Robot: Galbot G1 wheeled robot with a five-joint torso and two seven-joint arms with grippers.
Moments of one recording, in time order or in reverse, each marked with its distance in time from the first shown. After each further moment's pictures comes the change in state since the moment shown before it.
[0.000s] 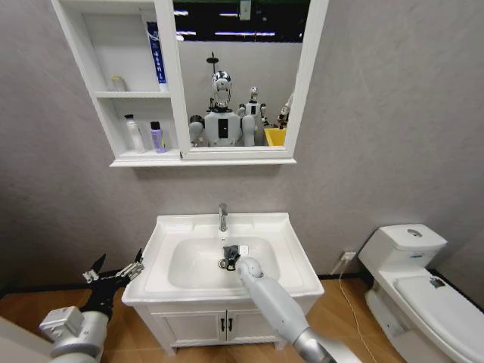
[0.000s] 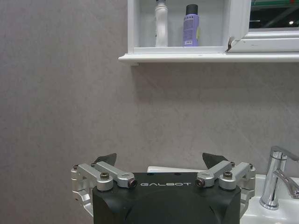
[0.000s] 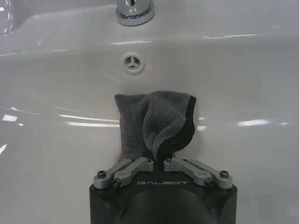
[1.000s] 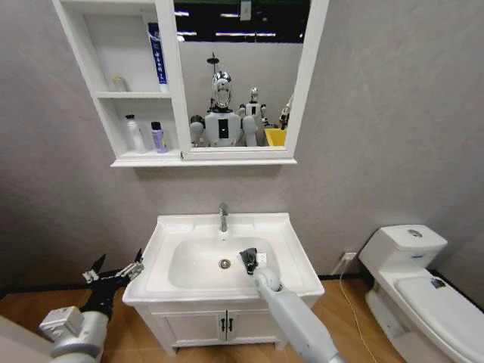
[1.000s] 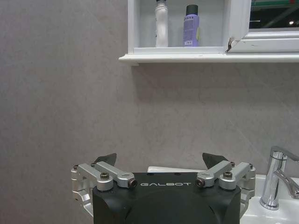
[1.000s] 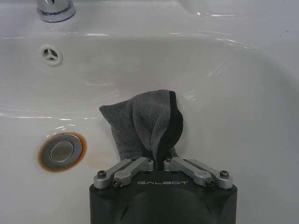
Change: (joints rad) left arm 0.000 0.000 0.000 0.000 0.000 0.000 0.000; right arm -0.139 -0.139 0.064 0.183 -0.055 0.006 0.077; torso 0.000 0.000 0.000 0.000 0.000
